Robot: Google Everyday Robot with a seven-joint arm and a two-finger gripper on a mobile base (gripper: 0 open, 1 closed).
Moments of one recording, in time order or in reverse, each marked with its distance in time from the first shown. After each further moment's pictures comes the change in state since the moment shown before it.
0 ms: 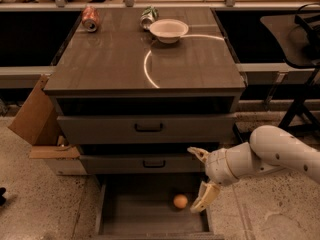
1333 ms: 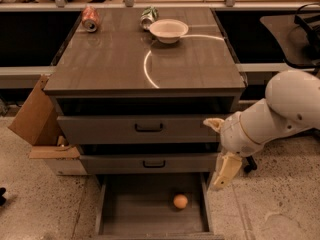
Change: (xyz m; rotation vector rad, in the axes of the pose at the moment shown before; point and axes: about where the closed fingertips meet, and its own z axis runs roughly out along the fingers) arm -0.059 -0.019 -0.110 0.043 0.274 -0.015
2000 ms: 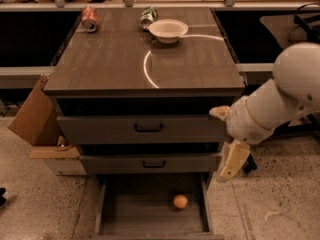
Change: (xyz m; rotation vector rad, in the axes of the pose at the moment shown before) arm -0.014 -0.006 -0.041 -0.004 0.064 0.024
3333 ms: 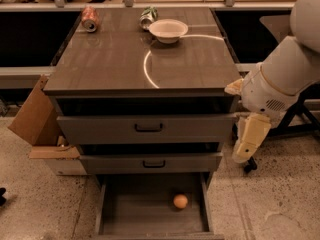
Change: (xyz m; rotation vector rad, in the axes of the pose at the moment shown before) arm -0.015 -0.010 -0.080 0.031 0.144 0.038
